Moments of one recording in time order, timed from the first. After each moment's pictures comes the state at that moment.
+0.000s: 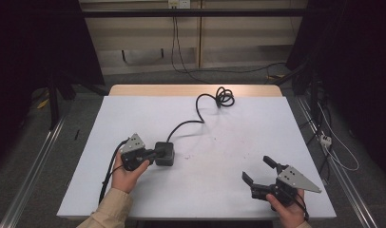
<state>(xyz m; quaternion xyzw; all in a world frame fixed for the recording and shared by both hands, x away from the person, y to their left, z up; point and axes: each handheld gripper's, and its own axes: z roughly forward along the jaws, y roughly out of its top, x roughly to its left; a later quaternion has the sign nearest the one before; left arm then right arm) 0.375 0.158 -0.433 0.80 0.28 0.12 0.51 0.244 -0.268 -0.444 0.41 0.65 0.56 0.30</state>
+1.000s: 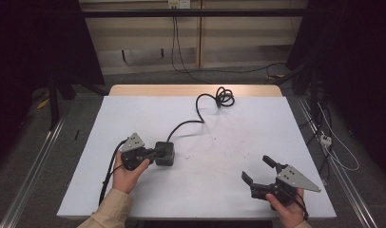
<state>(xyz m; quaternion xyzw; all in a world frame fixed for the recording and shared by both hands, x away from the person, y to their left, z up) 0.377 0.158 -0.434 0.79 0.30 0.11 0.53 0.246 -0.267 -0.445 0.41 0.66 0.56 0.30</state>
